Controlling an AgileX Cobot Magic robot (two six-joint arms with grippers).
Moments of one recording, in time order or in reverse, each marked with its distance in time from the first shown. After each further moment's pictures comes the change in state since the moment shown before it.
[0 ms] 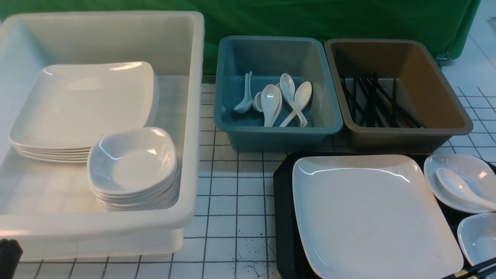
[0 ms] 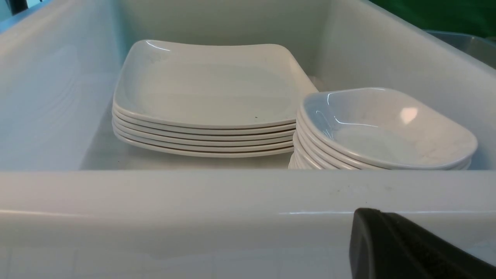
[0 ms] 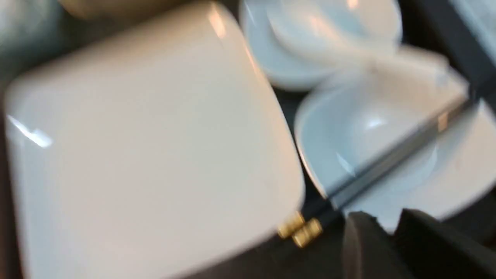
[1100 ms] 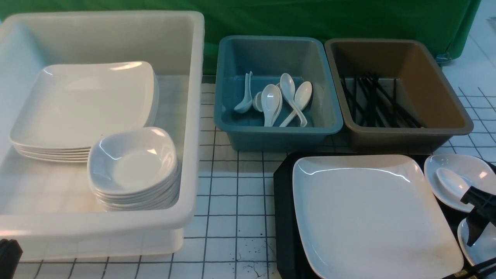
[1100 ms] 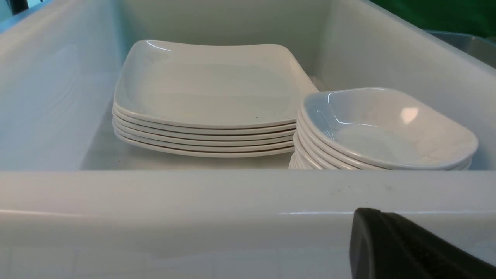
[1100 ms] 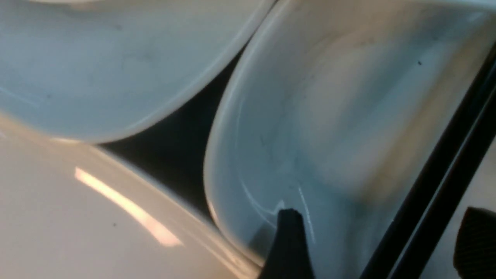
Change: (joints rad) right arm 0.000 0.700 -0.210 -0.107 -0.001 0.551; left arm 0.000 0.000 0.000 0.000 0.000 0.000
